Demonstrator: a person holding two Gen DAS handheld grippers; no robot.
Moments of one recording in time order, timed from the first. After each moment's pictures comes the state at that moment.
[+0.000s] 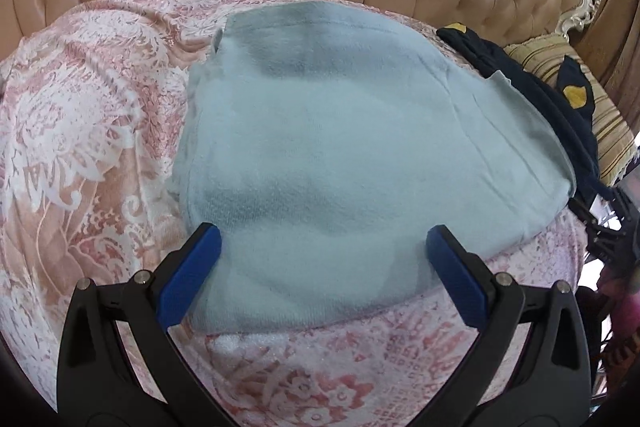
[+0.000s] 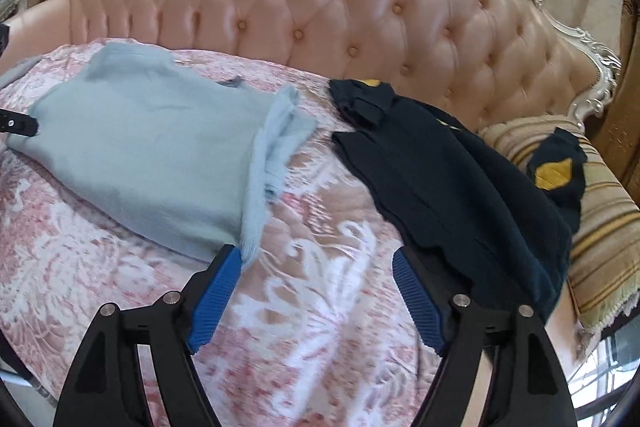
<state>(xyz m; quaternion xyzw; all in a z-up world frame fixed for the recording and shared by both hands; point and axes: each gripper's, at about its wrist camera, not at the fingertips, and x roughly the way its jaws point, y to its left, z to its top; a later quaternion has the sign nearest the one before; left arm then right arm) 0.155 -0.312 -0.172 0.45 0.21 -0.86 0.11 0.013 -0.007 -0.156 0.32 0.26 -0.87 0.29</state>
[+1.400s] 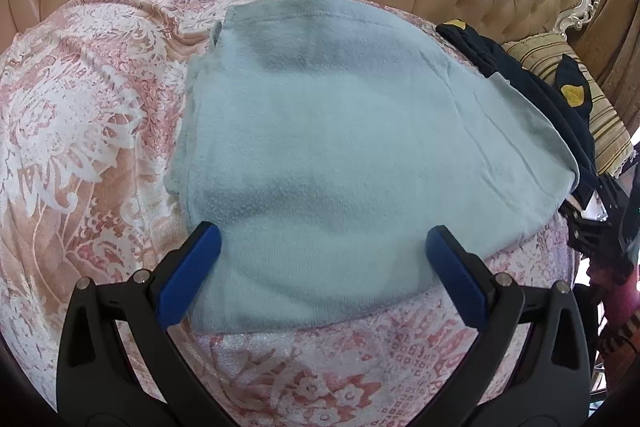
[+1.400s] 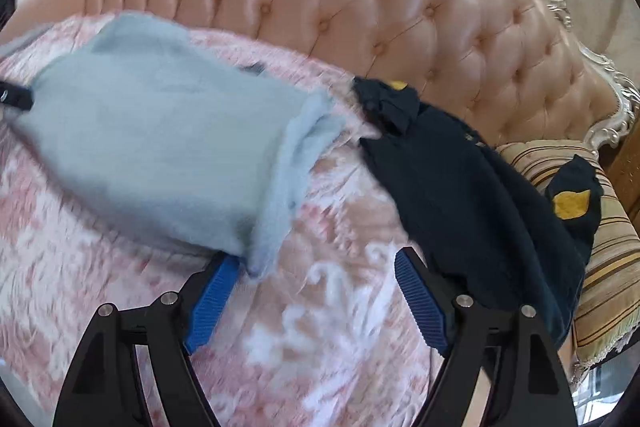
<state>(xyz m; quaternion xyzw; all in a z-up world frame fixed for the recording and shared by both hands) 0.155 -0.323 -0.175 0.45 0.23 -0.86 0.09 0.004 -0.043 -0.165 0.31 0.30 -0.85 0.30</state>
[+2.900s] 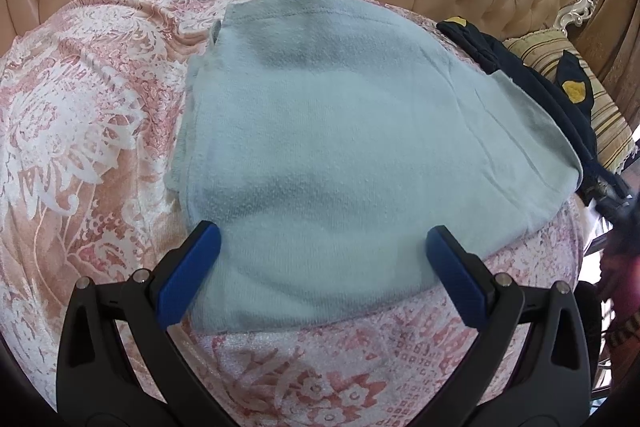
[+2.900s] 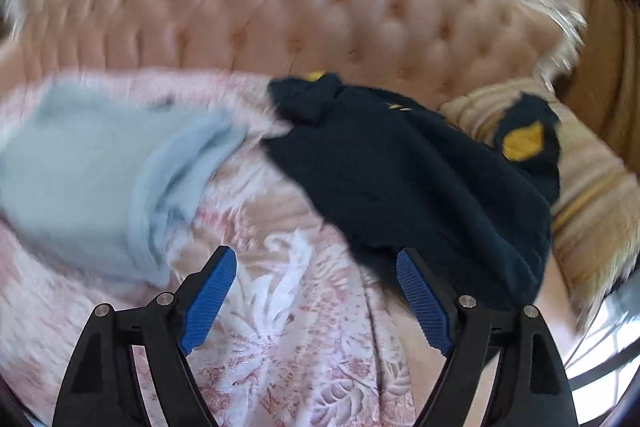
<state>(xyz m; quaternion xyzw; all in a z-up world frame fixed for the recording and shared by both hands) 0.154 -0.321 -0.178 0.46 0.21 -0.86 0.10 -0.013 0.016 -0.139 0.34 0.20 -0.89 0.24</state>
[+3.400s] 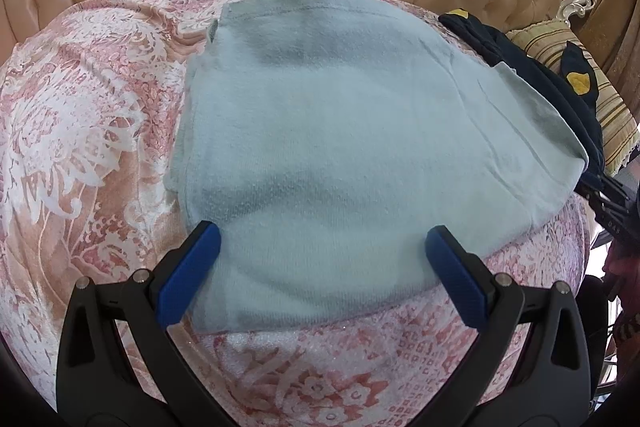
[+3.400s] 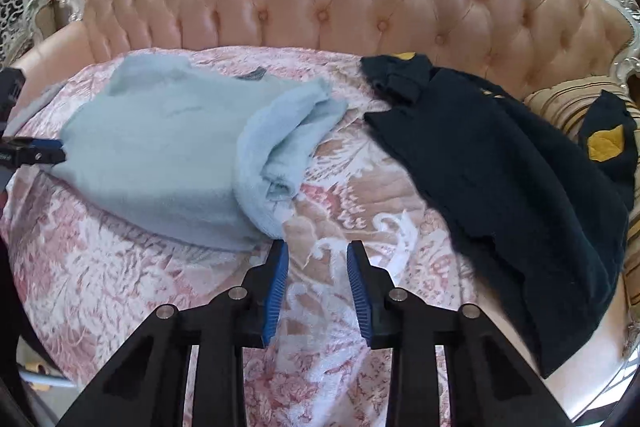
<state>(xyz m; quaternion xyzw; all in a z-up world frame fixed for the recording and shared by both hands) 0.150 -0.320 -0.179 0.47 0.20 -0.85 0.11 -0.005 -0.008 -0.159 0.40 0.19 -0.81 0.39</state>
